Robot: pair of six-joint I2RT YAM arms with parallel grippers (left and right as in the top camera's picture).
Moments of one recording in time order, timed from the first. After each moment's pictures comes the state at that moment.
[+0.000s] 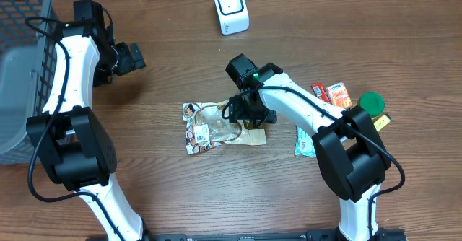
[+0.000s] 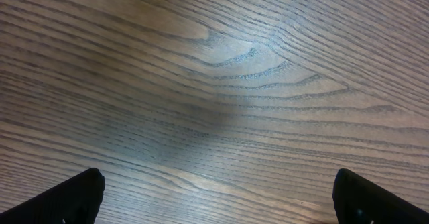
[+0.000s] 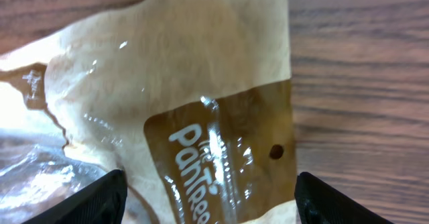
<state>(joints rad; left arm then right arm) 0.17 2.08 1.81 -1.07 0.07 -0.24 0.60 2.07 1.52 -0.93 -0.03 0.60</state>
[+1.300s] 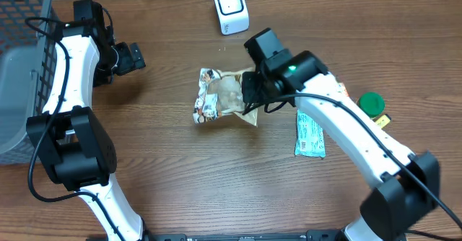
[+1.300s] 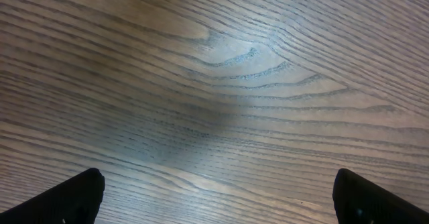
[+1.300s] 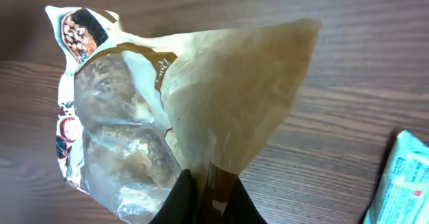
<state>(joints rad) 0.17 2.08 1.81 -1.07 0.07 -0.24 0.56 1.76 1.58 -0.99 -0.07 0.52</state>
